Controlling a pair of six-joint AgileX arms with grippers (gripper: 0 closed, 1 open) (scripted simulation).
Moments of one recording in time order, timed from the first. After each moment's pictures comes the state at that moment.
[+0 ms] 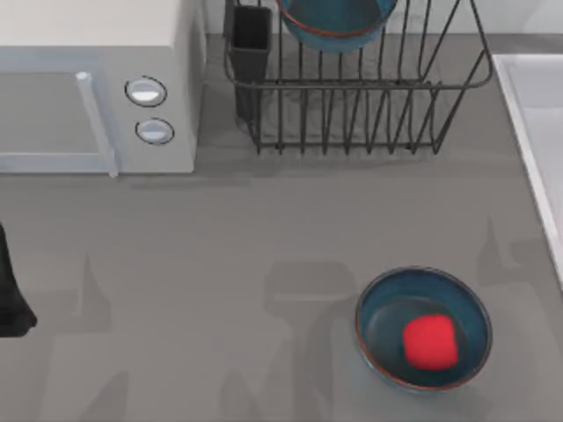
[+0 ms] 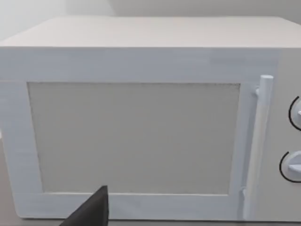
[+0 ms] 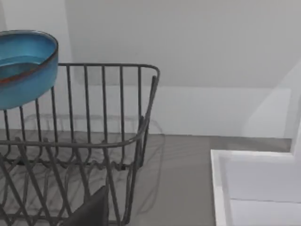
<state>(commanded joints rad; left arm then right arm) 0.00 0.00 0.00 0.00 0.00 0.00 0.18 0.53 0.25 0.22 0.07 0.04</state>
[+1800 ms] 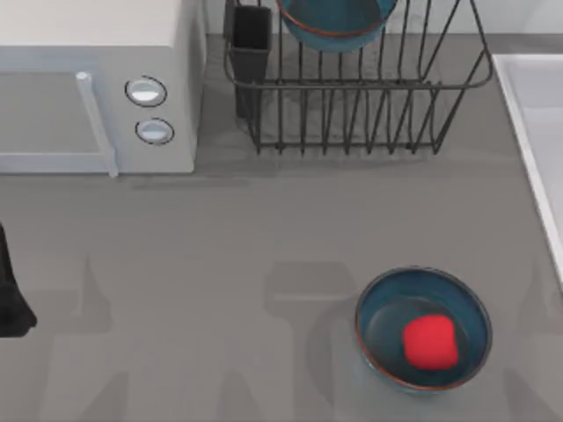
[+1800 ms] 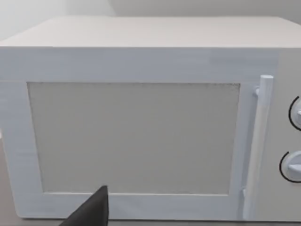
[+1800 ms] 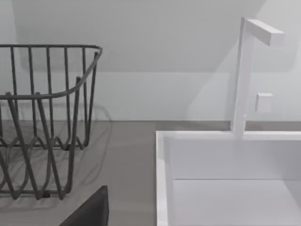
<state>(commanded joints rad) 0.00 0.00 0.00 0.00 0.00 0.00 0.00 0.00 0.00 0.00 0.00 0.00</state>
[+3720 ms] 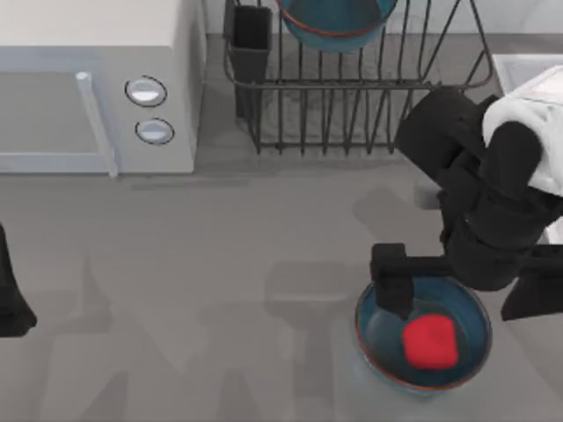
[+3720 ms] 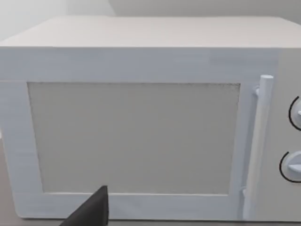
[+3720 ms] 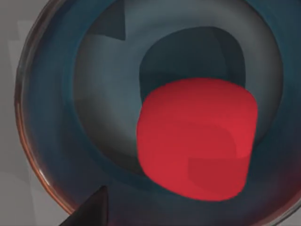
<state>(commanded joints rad) 0.00 0.00 0.00 0.00 0.00 0.00 0.63 1.67 1.18 -1.06 0.00 0.64</state>
